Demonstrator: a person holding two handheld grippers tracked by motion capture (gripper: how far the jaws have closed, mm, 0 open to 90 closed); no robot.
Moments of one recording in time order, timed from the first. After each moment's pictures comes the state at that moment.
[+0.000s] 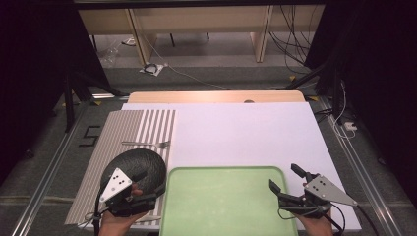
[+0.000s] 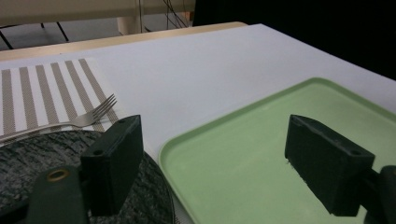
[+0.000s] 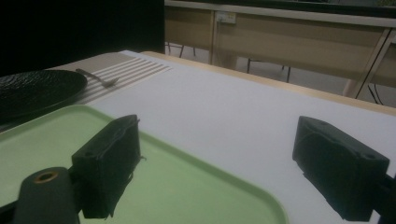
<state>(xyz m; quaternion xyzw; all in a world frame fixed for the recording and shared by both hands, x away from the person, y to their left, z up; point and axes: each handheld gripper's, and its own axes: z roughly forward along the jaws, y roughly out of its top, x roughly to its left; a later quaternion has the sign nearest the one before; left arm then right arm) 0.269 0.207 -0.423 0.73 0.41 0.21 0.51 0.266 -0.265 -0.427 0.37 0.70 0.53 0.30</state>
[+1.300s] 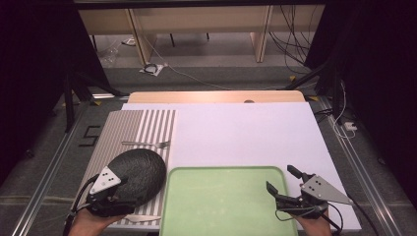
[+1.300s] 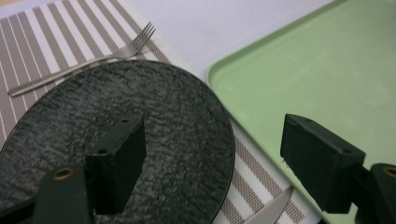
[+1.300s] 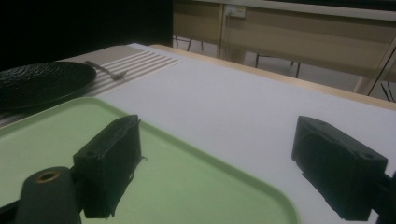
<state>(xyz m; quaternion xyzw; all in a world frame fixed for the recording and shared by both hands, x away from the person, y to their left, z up) 0.271 0.250 -0.414 0.80 0.43 0.18 0.37 0.267 -0.260 -0.429 0.36 0.72 0.52 0.29</state>
